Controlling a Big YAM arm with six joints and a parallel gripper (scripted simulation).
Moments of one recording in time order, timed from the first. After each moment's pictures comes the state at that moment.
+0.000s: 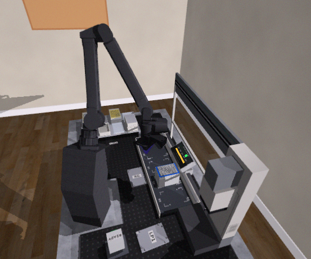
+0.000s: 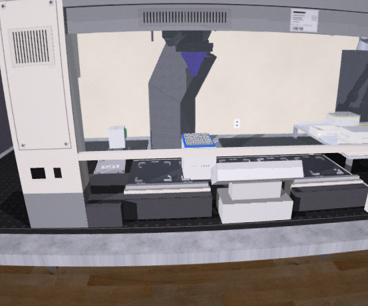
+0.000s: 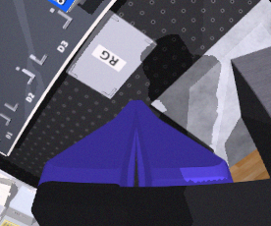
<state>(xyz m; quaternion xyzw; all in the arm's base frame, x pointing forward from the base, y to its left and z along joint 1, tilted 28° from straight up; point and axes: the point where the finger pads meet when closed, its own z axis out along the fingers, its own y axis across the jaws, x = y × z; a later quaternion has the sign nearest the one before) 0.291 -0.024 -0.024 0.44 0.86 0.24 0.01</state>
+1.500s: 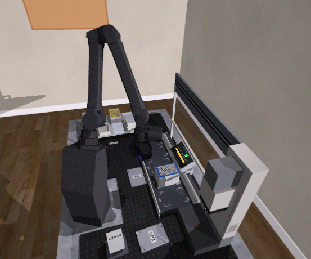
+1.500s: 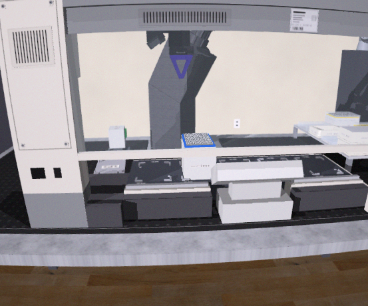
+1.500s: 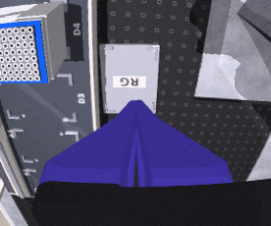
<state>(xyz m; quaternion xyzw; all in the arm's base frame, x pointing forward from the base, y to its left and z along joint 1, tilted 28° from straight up) 0.257 -0.050 -0.056 0.69 0.68 0.24 -0.06</state>
